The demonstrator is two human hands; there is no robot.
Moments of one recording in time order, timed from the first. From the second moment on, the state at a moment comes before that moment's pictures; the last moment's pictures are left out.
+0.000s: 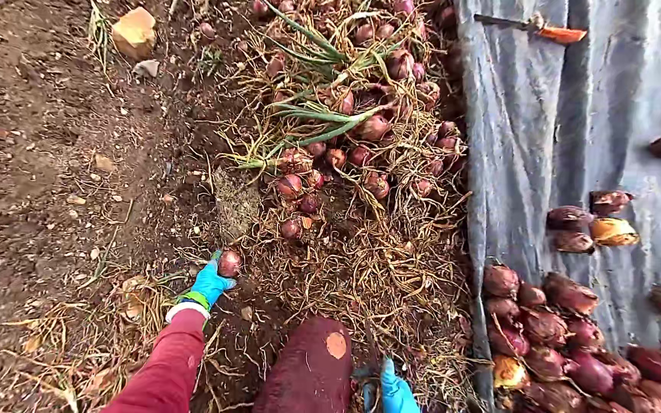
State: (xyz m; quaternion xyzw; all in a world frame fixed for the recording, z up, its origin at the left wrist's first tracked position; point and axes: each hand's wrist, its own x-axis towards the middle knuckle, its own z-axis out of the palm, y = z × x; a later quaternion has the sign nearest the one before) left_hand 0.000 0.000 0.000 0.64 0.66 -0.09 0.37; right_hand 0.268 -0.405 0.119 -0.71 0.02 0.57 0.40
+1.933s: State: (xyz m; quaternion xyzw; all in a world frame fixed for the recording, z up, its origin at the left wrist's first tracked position) left_hand 0.329 -0.017 0.055 0.79 0.48 -0.22 0.30; right_hand 0.365 -0.405 0.084 -0.65 0.13 0.54 0.52
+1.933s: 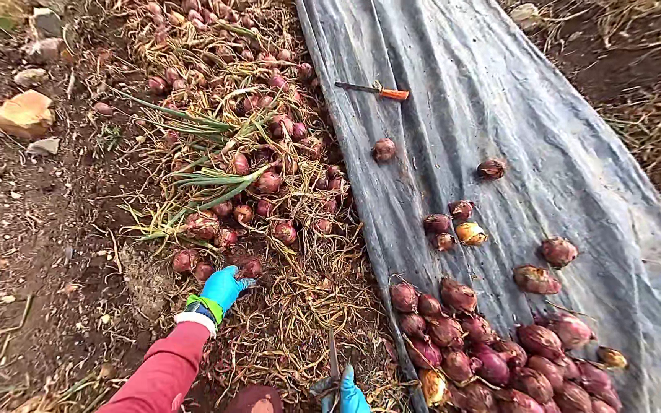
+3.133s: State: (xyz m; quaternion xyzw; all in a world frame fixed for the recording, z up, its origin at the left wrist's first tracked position) left_hand 0.248 -0.068 -0.003 0.63 0.70 -0.04 0.33; right_hand 0.357 -0.419 0.084 -0.75 0.10 0.41 0.51
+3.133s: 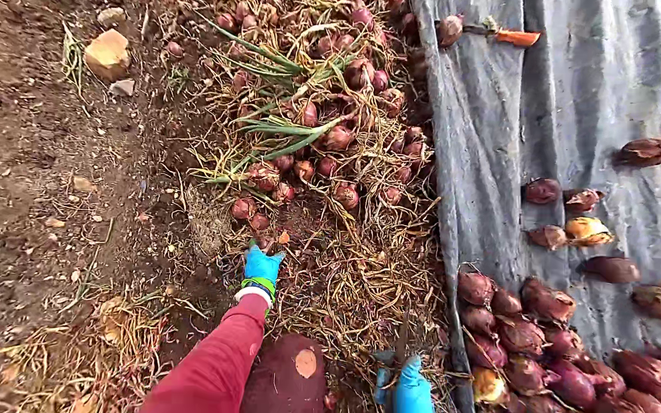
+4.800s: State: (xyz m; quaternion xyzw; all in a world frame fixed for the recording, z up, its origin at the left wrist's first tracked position) left_hand 0.218 0.006 0.111 0.73 0.48 0.12 0.48; right_hand 0.337 -0.340 0.095 -0.63 0.07 0.62 0.47
